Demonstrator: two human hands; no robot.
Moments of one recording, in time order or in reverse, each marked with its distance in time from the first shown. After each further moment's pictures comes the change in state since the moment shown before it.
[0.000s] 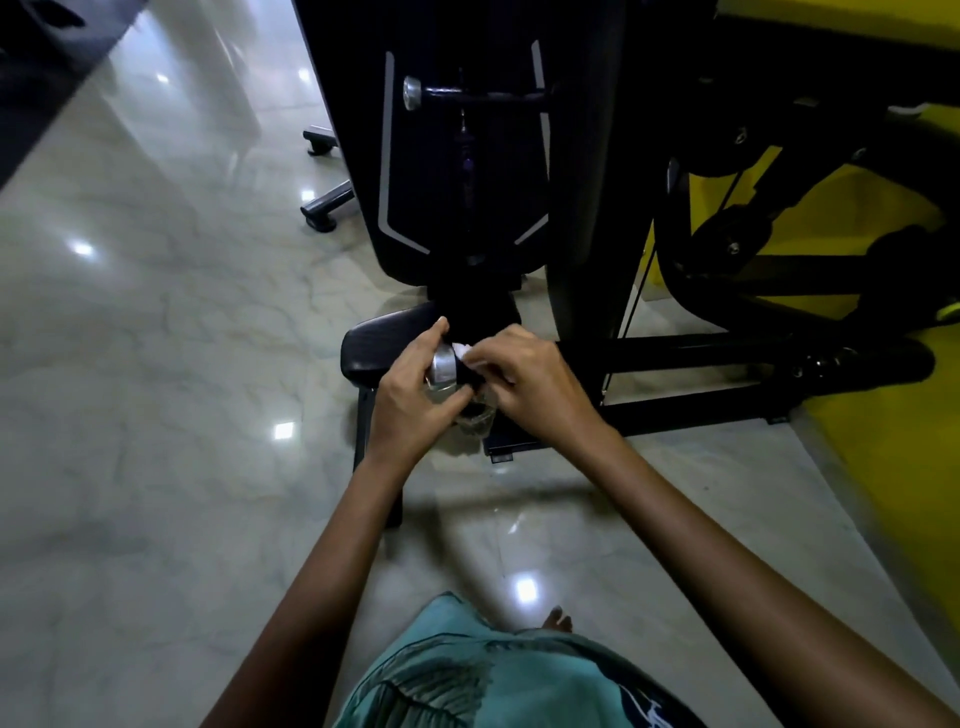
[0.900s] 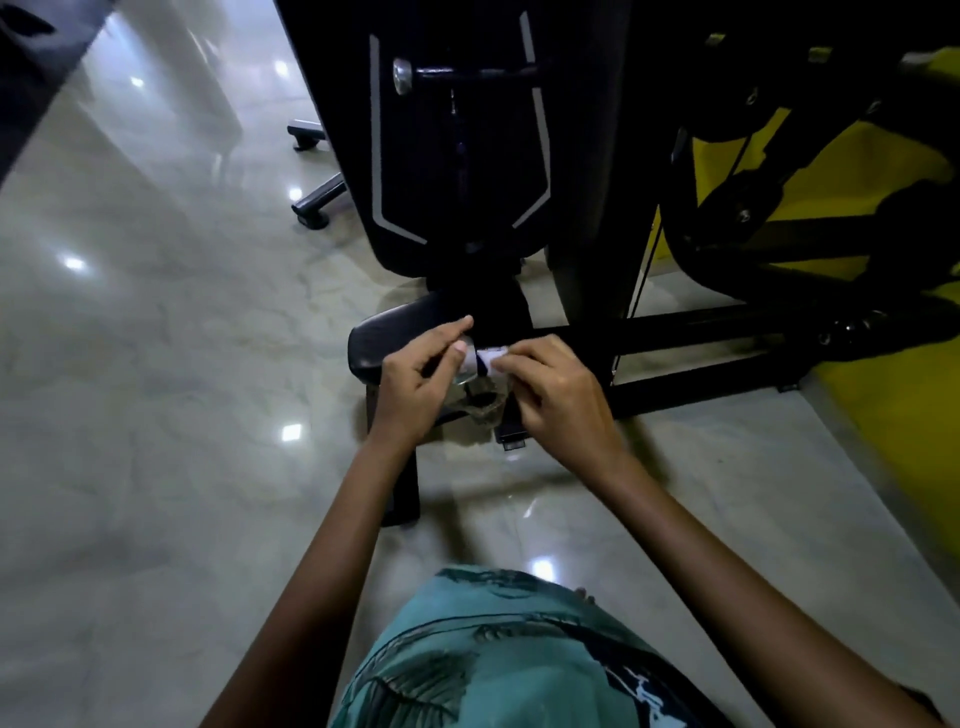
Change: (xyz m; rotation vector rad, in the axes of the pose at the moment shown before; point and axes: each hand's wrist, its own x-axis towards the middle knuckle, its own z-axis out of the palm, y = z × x) left_hand 0.013 -0.016 -0.014 -0.290 -0.128 -0.072; right_hand -0.024 0.006 0.034 -0.075 0.298 0.012
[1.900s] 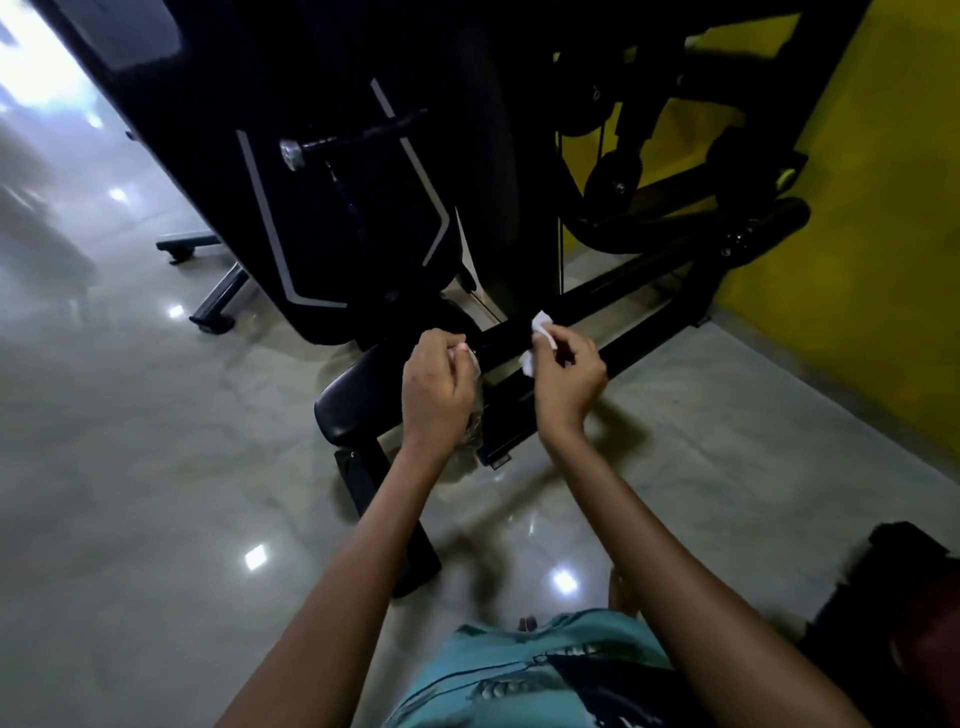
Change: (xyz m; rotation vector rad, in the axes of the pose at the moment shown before) left_hand 0.008 0.000 -0.003 0.210 -0.118 0.169; right_hand 0.000 -0.033 0.053 0.425 0.948 0.963
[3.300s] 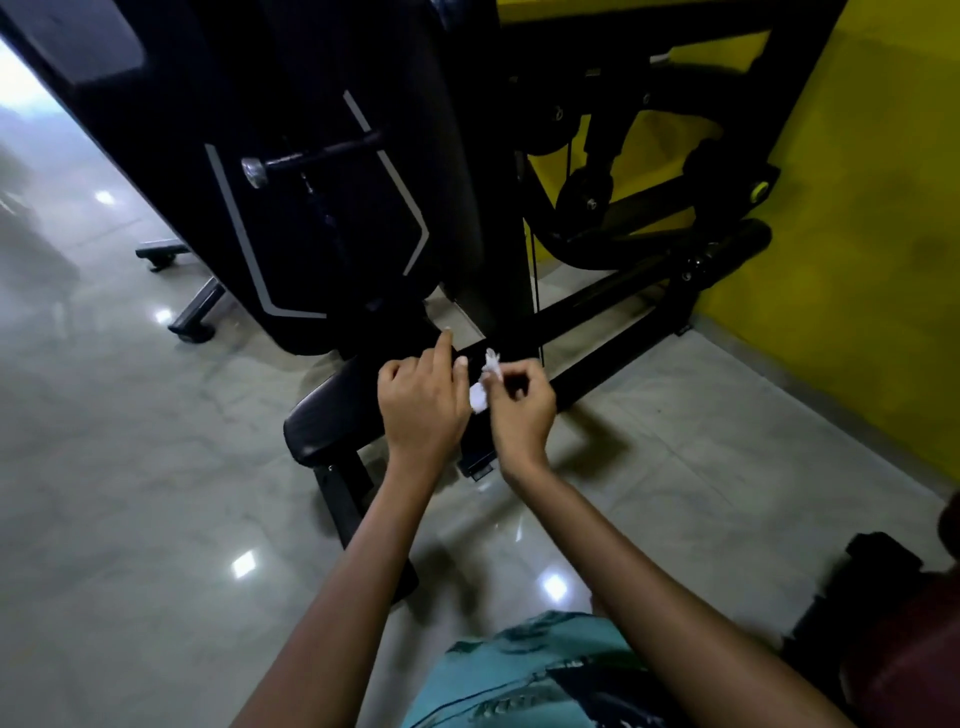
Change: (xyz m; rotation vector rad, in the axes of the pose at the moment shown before) left_hand 0.018 0.028 0.034 0.732 0.082 0.249; right_hand 0.011 0.004 -0.011 0.050 -0.223 0.109
